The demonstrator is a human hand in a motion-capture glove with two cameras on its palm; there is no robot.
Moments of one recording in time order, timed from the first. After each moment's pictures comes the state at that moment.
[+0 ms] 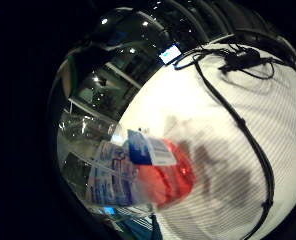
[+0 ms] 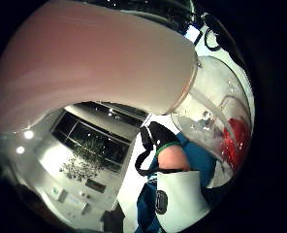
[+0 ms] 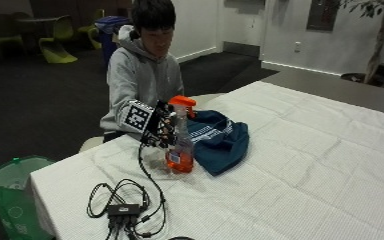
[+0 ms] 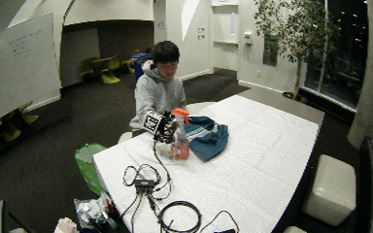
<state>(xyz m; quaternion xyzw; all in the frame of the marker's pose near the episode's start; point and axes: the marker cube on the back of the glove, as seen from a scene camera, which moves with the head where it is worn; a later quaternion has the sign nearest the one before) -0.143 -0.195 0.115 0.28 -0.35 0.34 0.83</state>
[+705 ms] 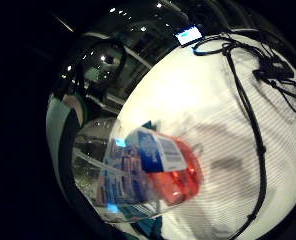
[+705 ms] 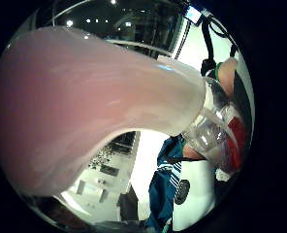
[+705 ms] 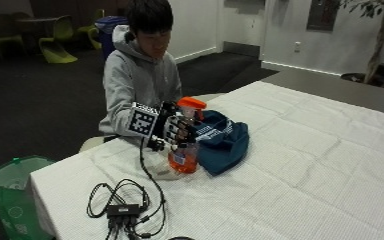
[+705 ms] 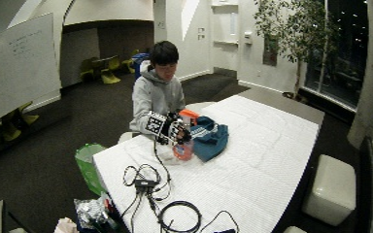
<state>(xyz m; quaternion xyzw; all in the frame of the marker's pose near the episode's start) -0.130 -0.226 0.110 0.17 -0.42 0.27 0.85</state>
